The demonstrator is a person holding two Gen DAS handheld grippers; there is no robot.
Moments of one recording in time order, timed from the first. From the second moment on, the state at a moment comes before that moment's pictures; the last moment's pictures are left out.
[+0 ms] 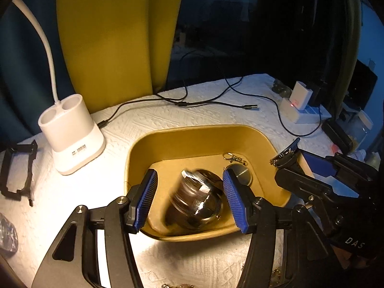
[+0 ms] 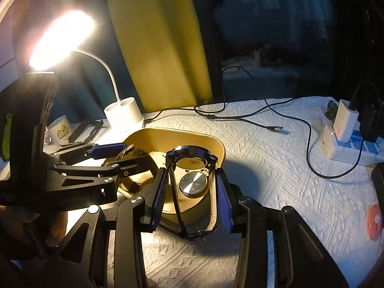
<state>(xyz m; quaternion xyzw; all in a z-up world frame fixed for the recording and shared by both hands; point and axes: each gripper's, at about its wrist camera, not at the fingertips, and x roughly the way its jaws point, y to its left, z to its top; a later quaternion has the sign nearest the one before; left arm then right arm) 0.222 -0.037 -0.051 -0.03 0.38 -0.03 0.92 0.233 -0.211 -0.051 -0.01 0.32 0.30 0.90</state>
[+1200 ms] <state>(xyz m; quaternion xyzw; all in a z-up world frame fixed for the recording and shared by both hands) 0.110 -0.037 -0.005 -0.04 0.33 -0.01 0.94 0.140 -0.255 -0.010 0.03 0.26 0.27 0.93</state>
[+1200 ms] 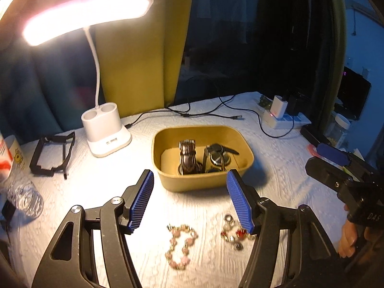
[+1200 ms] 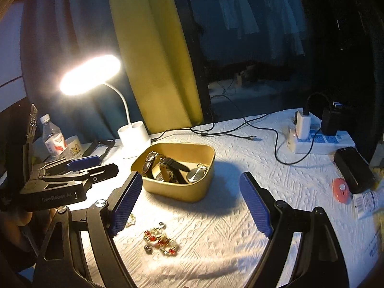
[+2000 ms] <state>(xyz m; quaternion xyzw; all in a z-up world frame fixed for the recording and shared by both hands) 0.070 -0.023 -0.076 -0.04 0.40 -0.02 0.91 0.106 -0.268 -0.065 0.02 0.34 0.27 0.90</state>
